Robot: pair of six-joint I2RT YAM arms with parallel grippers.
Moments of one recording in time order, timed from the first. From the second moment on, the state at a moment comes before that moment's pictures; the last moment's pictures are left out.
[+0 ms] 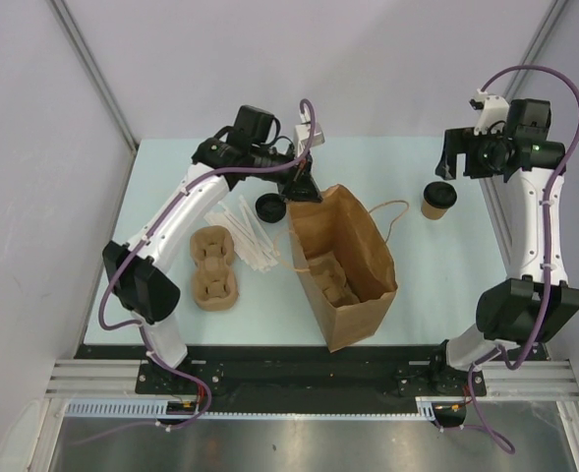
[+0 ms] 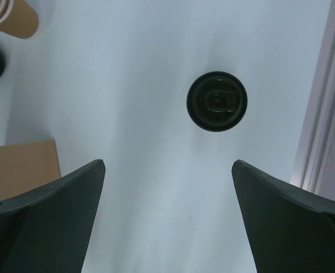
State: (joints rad) left arm -0.54 1.78 1.90 -0.83 0.87 0.30; right arm -0.19 1.57 1.80 -0.97 -0.36 -0.21
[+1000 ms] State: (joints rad) left arm -0.56 1.87 2.04 -0.78 0.83 0.21; right arm -0.22 2.01 1.91 -0.90 -0.27 -0.29
